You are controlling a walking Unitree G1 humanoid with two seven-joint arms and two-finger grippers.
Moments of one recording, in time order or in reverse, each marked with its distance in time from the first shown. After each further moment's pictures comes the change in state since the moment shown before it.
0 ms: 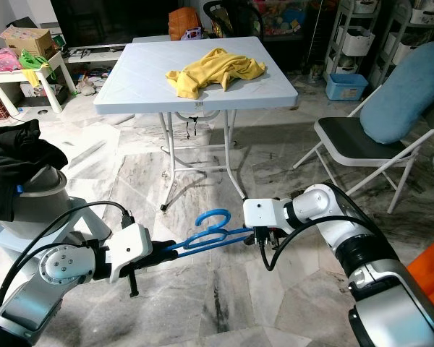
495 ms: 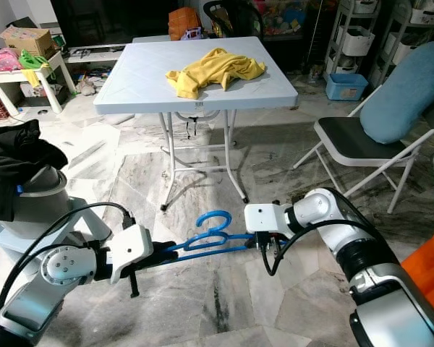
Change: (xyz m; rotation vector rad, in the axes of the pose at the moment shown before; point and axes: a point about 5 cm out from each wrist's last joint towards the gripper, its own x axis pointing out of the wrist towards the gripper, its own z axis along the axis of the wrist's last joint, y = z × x) left arm 0.004 -0.001 -0.002 -0.018 -0.003 0.016; right arm 0.002 0.007 -0.006 0.020 0.003 0.033
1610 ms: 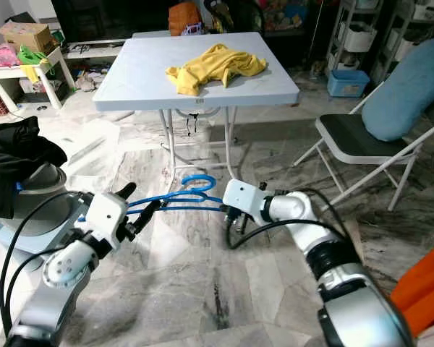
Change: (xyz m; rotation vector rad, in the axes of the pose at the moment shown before) left arm -0.010 0.029 0.003 -0.165 -0.202 0.709; right arm 0.034 -0.022 0.023 0.184 -0.155 -0.457
